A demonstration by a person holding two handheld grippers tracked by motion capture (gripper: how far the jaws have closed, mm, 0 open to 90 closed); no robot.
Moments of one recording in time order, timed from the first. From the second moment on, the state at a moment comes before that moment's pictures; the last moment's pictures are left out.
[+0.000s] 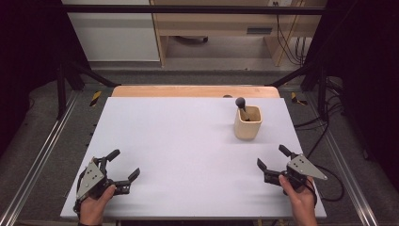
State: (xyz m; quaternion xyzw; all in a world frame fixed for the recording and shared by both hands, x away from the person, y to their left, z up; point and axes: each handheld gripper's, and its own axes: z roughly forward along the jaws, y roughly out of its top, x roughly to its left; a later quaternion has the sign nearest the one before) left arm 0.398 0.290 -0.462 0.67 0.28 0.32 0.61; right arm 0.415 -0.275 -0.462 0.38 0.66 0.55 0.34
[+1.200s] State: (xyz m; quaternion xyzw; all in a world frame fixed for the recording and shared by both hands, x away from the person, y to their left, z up) left arm 0.399 0.287 -0.464 0.68 0.28 0.32 0.60; right arm 0.420 -0.256 -0.473 0.36 0.66 0.57 0.34
